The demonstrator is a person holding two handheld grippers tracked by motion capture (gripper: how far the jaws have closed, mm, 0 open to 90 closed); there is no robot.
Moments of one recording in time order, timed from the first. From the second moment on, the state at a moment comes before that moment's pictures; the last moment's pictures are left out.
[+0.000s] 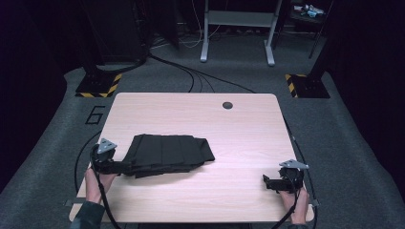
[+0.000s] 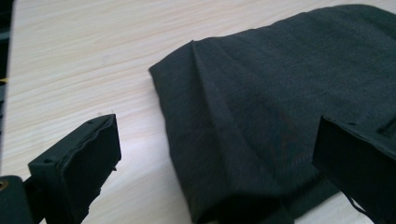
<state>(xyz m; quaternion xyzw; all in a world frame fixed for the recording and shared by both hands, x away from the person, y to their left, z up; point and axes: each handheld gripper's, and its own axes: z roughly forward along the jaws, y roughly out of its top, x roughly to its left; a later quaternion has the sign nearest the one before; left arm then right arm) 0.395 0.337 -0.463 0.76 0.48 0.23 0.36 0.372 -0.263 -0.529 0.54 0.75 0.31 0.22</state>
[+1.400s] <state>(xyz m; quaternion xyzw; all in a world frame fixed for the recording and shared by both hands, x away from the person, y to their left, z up) 0.422 0.262 -0.499 0.82 0.42 0.15 0.36 0.372 -0.263 -0.529 0.53 0.75 0.31 0.22</state>
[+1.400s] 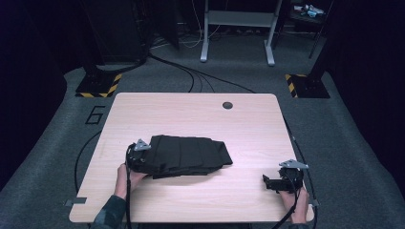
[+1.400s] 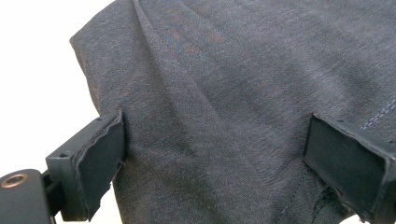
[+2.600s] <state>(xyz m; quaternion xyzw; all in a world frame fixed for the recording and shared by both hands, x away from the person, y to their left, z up) 0.413 0.200 -0.461 0.82 0.39 0.18 0.38 0.372 -0.263 -0.529 0.53 0.75 0.32 0.22</state>
